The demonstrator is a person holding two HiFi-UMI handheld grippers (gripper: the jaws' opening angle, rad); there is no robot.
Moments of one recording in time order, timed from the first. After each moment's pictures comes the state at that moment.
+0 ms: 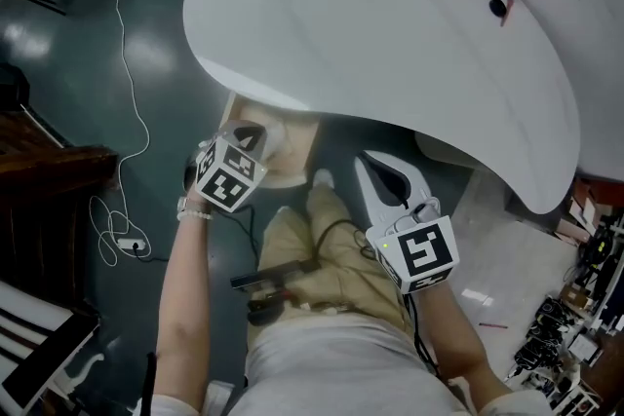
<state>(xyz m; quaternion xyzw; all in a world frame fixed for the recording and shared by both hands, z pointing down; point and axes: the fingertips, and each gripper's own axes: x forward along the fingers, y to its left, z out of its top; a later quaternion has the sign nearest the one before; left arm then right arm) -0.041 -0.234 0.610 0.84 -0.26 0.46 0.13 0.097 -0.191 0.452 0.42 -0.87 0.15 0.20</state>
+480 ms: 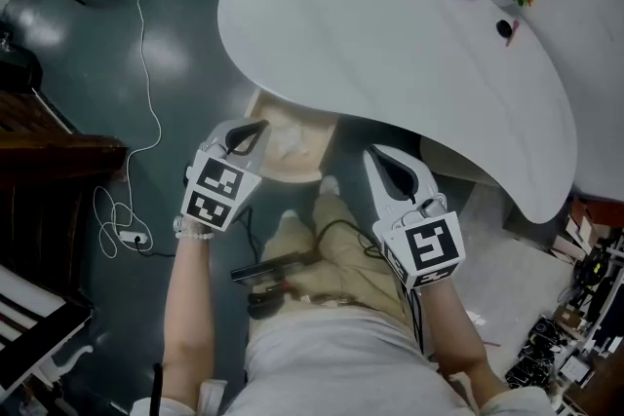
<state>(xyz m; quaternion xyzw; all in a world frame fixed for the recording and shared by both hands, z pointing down) -0.068 -0.231 0.491 0.87 -0.36 0.32 0.13 0.072 -0.190 0.409 0.42 -0.88 0.13 0.19</state>
